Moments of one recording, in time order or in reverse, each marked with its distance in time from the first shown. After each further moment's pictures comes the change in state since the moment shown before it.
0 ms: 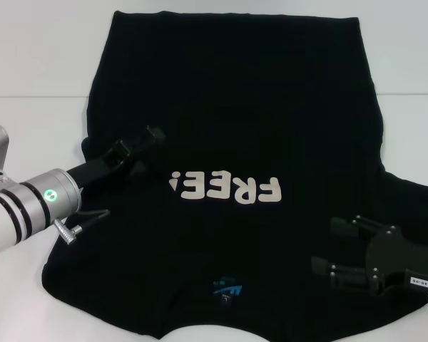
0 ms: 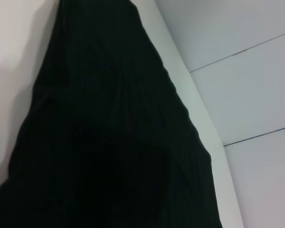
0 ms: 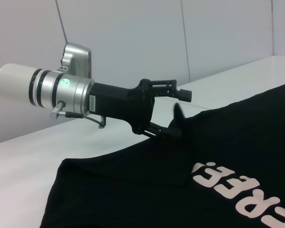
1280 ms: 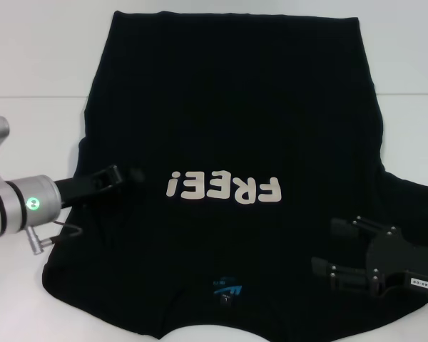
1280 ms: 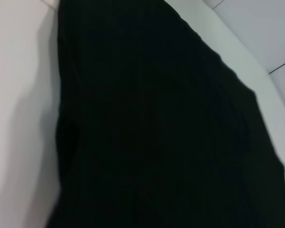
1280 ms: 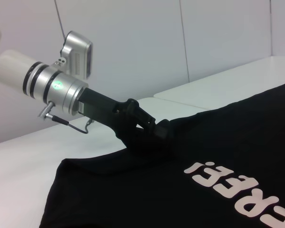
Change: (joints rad) left arm 0.006 0.009 0.007 0.179 0.357 0.058 -0.063; right arm -0.003 0.000 0.001 0.002 0.000 0.000 -0.003
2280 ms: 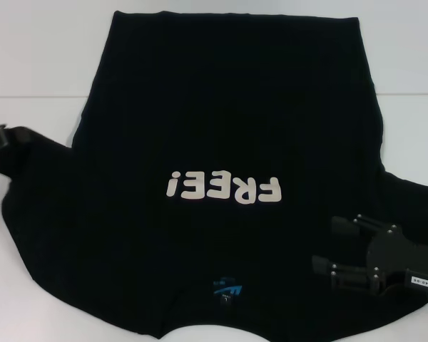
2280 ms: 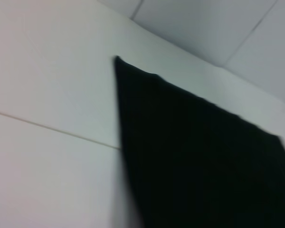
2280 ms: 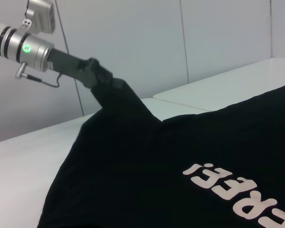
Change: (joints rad) left arm 0.094 0.124 -0.083 0.302 0.053 0.218 0.035; right arm 0.002 0.000 0.003 -0.003 0.000 0.000 -0.008
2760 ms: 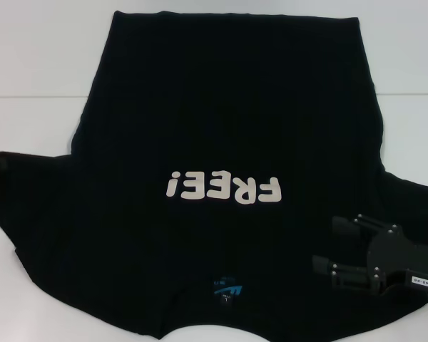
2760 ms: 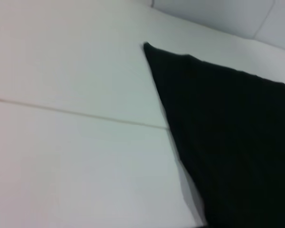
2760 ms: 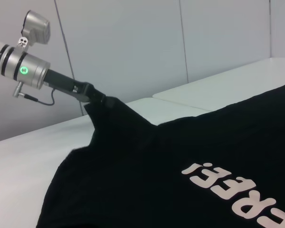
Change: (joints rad) left arm 0.045 -0.001 -0.009 -0.097 0.006 -0.168 0.279; right arm 0.000 -0.001 0.000 0.000 0.000 0.001 0.000
